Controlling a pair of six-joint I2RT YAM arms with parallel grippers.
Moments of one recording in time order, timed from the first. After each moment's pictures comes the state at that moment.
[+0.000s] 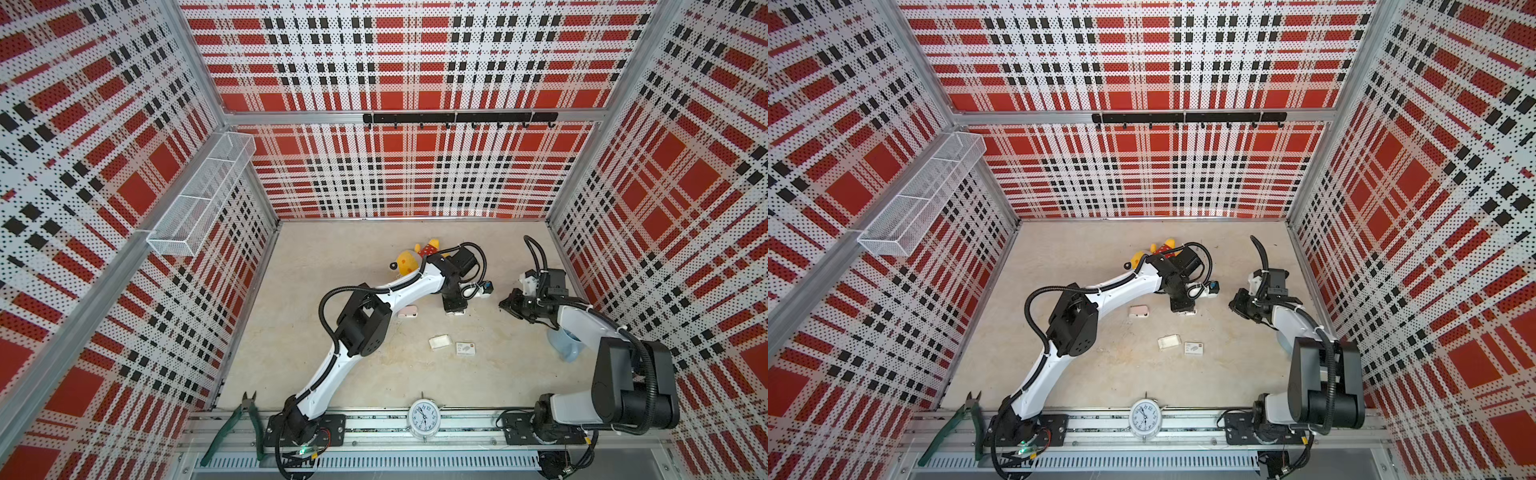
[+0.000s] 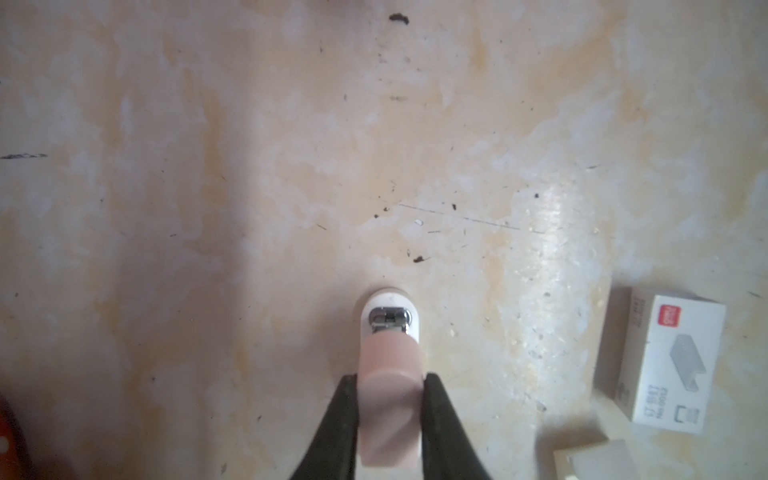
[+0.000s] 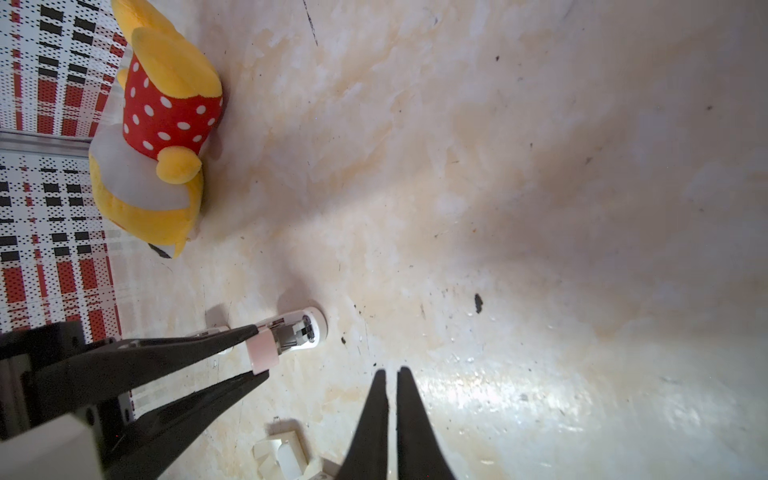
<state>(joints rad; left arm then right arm) -0.87 2.39 2.12 -0.94 0.20 0.65 -0.10 1.41 0.73 -0.34 -0.47 0.41</state>
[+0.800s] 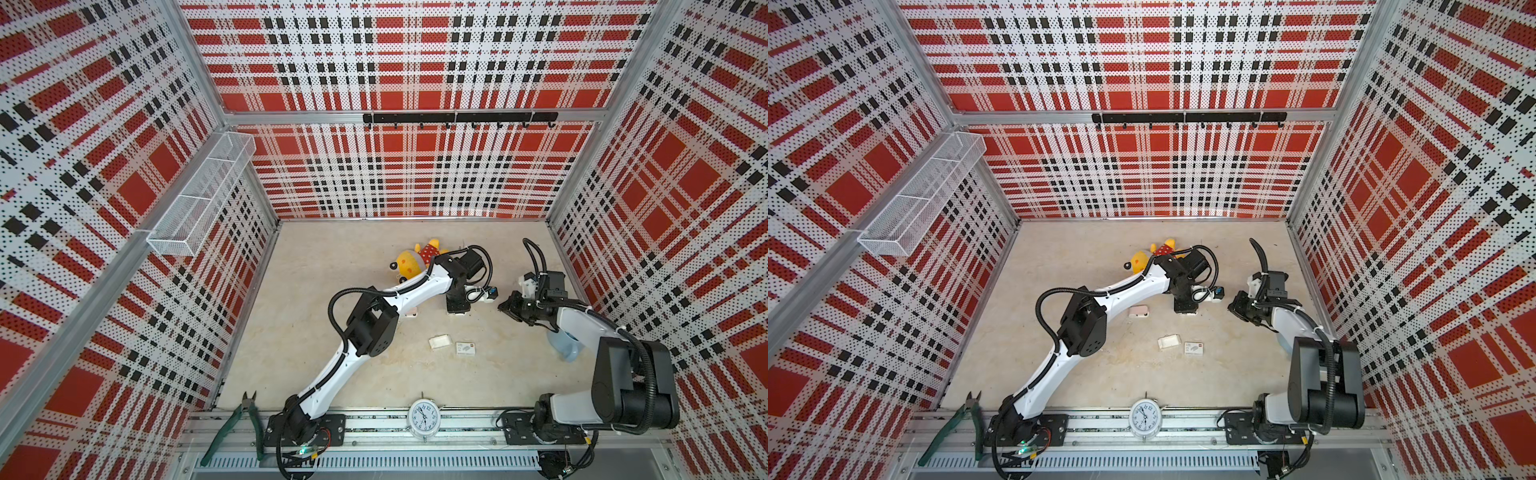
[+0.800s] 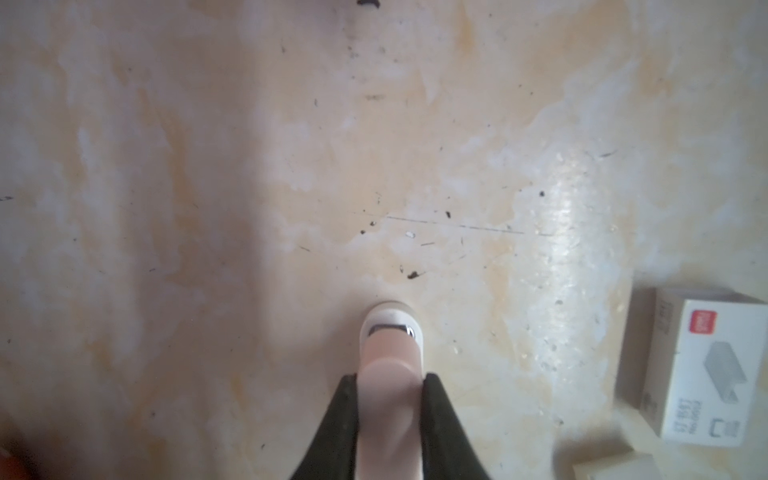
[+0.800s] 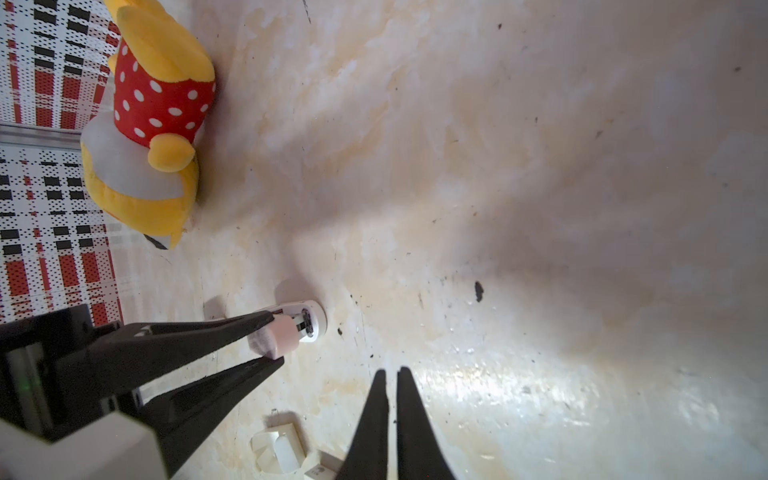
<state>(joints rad) -0.90 2.50 2.29 -1.06 0.14 0.73 -0.10 1.41 0.70 -0.33 -0.49 0.41</state>
